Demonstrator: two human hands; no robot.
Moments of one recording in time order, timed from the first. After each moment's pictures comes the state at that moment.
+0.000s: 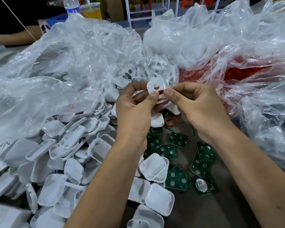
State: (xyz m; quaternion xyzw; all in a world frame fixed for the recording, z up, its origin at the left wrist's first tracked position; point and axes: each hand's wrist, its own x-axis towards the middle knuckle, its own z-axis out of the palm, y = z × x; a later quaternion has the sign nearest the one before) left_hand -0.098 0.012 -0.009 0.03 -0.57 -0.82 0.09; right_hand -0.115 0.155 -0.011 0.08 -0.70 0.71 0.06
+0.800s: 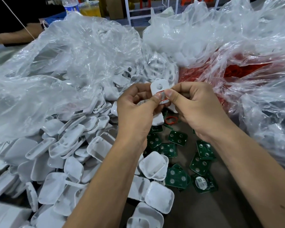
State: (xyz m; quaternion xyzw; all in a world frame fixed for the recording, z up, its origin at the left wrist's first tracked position) left_hand -0.098 0.015 -0.010 0.05 -0.59 -0.80 0.08; right_hand -0.114 0.153 -0.012 0.09 -0.73 0.68 0.04
